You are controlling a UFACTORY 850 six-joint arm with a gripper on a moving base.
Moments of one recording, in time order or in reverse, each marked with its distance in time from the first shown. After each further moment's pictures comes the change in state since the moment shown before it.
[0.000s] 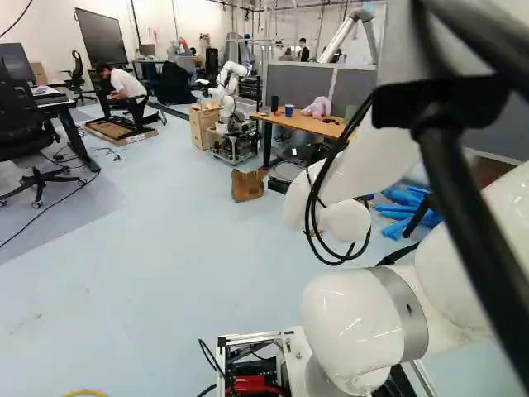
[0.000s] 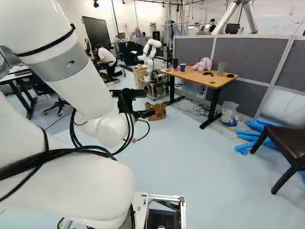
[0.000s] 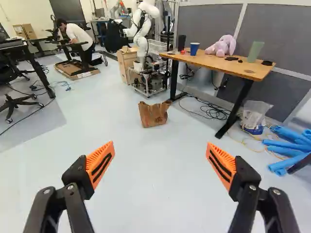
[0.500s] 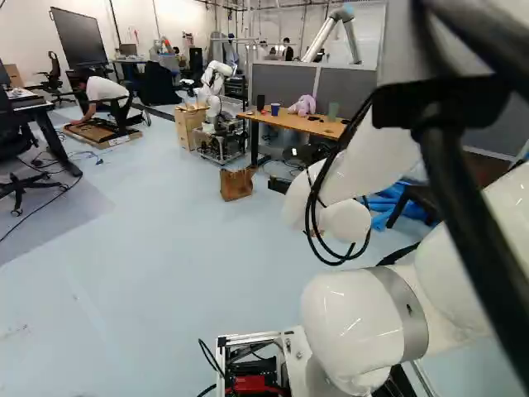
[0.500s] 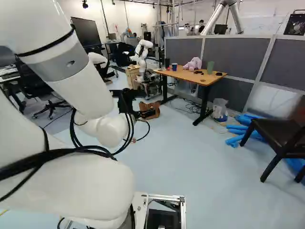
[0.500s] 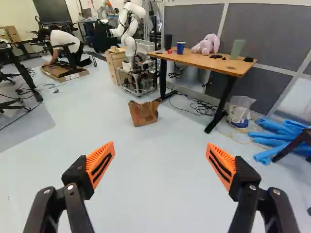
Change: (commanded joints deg) arm 0.0 0.0 0.0 0.0 0.0 0.0
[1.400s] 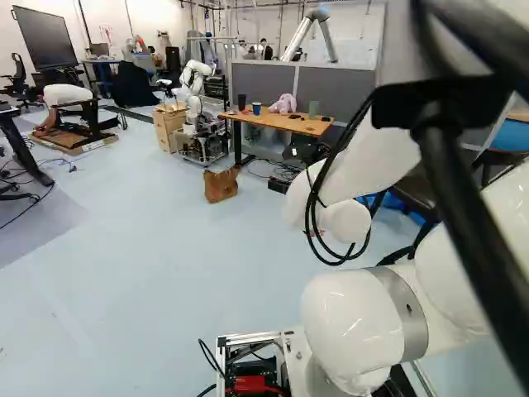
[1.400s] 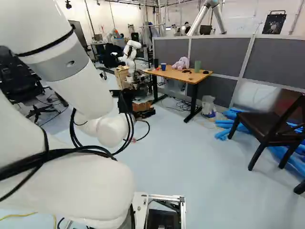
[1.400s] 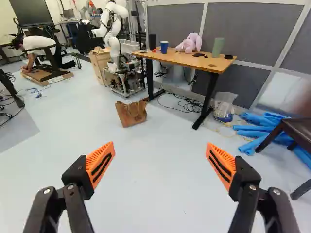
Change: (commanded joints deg) arm 0.0 0.0 0.0 0.0 0.0 0.0
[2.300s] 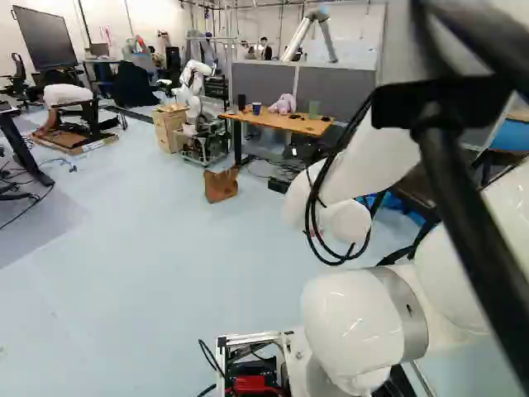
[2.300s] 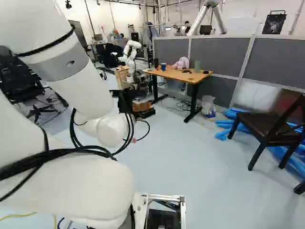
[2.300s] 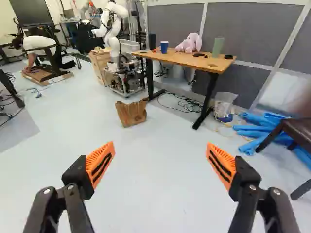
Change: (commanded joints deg) arm 0.0 0.0 0.0 0.0 0.0 0.0
